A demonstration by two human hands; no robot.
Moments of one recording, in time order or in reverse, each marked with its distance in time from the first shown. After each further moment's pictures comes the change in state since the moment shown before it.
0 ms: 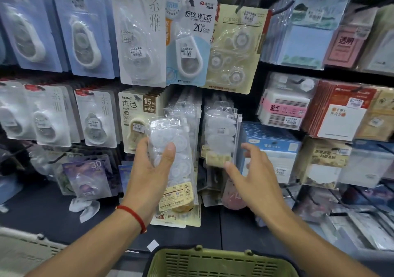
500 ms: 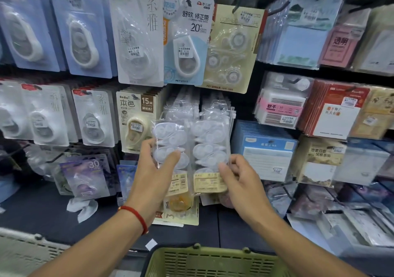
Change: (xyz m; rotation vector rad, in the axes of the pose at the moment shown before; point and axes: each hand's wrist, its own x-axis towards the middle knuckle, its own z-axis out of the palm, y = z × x) left_hand 0.001 -0.008 0.006 0.138 0.068 -0.064; right_hand -0.016 -0.001 0.021 0.526 -0.111 -0.043
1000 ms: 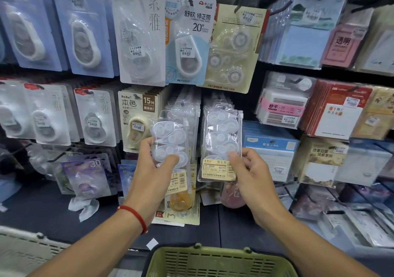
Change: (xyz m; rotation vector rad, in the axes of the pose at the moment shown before) left_hand 0.000 0.001 -0.005 0.008 -0.001 -0.036; right_hand 0.010 -0.003 -0.007 0.245 0.070 0.083
